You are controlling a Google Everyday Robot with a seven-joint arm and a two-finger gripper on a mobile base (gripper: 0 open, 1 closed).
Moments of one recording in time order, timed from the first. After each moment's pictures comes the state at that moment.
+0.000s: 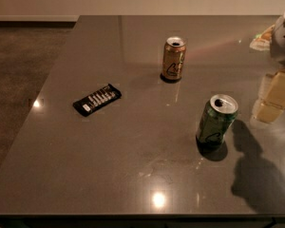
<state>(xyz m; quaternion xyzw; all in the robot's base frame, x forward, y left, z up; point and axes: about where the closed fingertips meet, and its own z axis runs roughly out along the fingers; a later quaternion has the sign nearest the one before) 0.438 -0.216 0.978 -0.60 0.78 -0.04 0.16</state>
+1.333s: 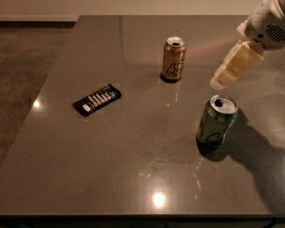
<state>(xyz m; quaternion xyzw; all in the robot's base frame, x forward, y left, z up) 0.526 -0.196 0.979 -0.50 0.82 0.03 0.27</state>
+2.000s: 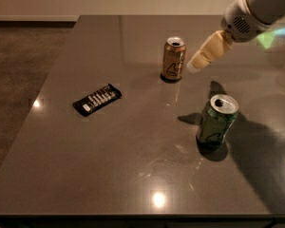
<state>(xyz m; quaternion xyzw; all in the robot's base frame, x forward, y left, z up) 0.590 -0.174 0.967 -0.43 0.85 0.05 0.30</state>
